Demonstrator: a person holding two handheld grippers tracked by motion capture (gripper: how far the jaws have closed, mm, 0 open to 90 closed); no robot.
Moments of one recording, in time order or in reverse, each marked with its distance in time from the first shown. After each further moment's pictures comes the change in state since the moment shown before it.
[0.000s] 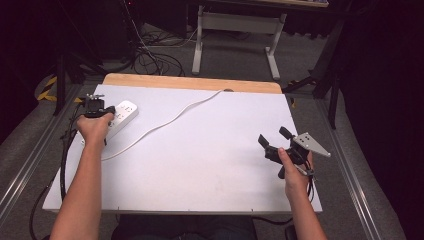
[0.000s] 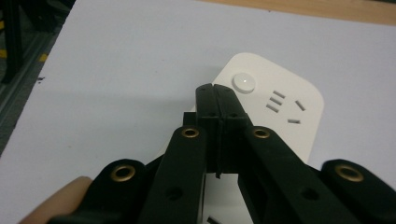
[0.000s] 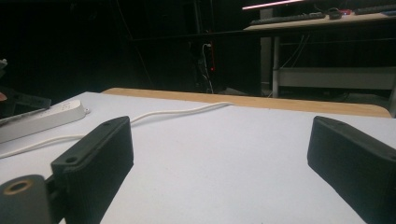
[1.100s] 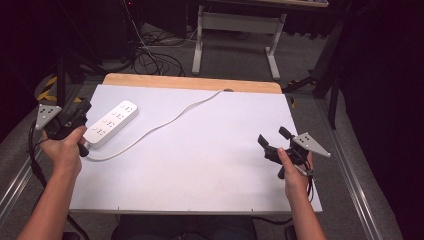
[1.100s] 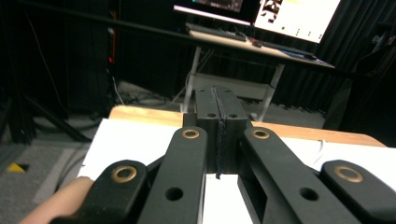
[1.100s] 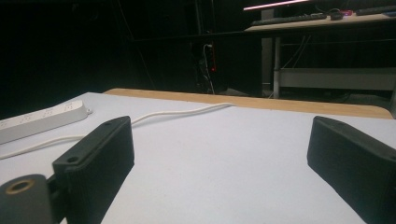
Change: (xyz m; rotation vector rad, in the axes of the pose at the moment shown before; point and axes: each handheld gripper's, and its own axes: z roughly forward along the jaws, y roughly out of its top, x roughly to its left) left arm 0.000 -0.032 -0.147 -0.531 -0.149 0.020; right arm 0.002 0.001 -0.001 0.002 0.004 -0.007
